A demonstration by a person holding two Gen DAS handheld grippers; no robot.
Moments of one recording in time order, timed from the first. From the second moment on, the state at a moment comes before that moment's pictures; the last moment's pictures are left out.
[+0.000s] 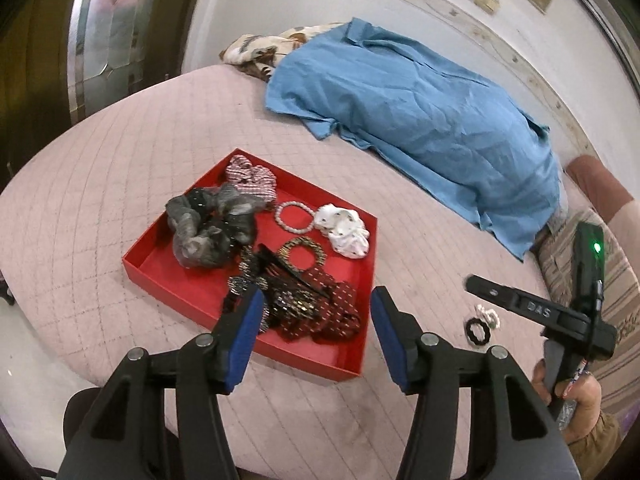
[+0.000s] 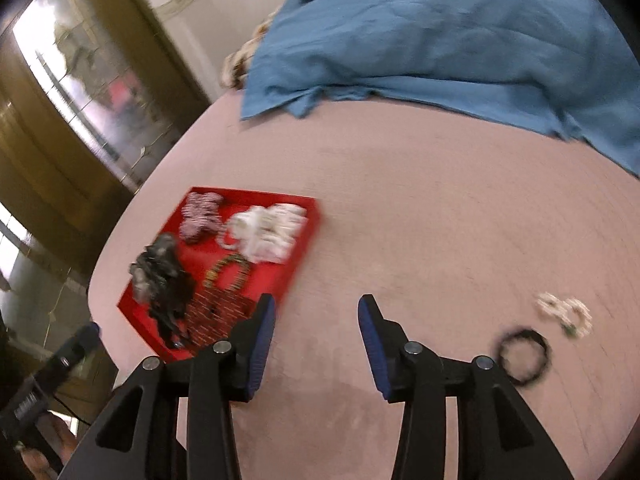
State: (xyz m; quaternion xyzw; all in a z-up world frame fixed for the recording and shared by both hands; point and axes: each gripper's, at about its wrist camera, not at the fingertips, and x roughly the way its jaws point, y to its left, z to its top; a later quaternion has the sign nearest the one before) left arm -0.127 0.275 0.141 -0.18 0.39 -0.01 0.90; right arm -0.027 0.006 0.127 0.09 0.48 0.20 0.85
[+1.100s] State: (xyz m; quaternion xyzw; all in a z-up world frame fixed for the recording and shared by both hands) left arm -0.070 0.056 0.083 -0.02 0.50 -0.13 0.85; right arm -0.071 -0.225 0.049 0.19 0.47 0.07 0.86
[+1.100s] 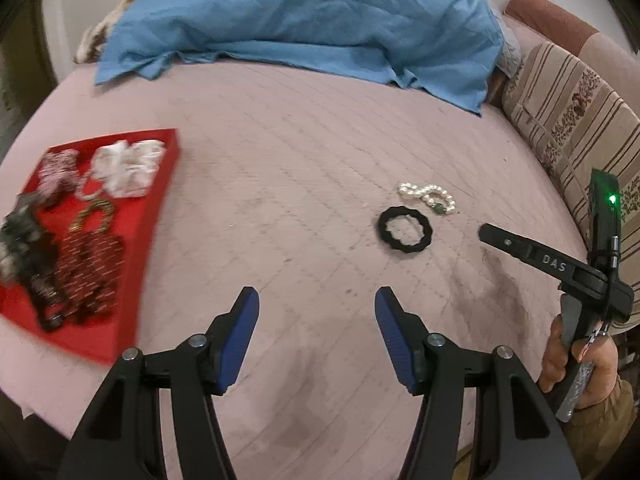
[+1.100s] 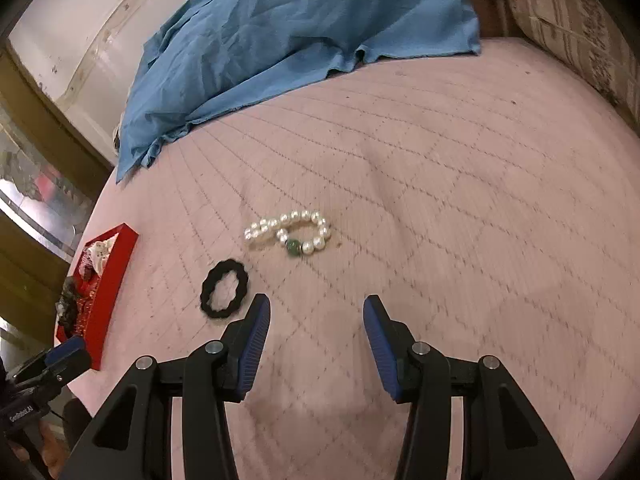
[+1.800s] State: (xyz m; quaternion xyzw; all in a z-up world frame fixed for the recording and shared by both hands) left arm 0.010 -0.027 0.019 0.03 0.52 -0.19 0.83; right arm 0.009 -0.208 0.023 0.09 0.47 0.07 0.88
